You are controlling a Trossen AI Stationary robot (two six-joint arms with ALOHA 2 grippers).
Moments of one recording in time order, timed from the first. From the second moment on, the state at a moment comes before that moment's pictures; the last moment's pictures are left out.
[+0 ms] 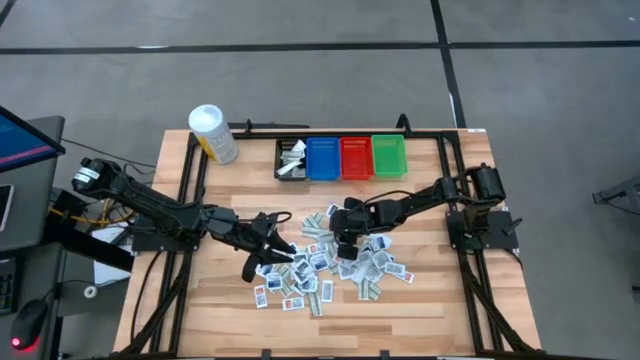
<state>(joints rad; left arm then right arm) -0.34 1.18 0.53 0.54 0.00 -0.38 0.08 1.87 0.98 -0.17 0.15 0.18</state>
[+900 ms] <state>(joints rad) -0.34 1.18 0.53 0.54 0.00 -0.38 0.08 1.87 1.01 -0.23 0.10 0.18</state>
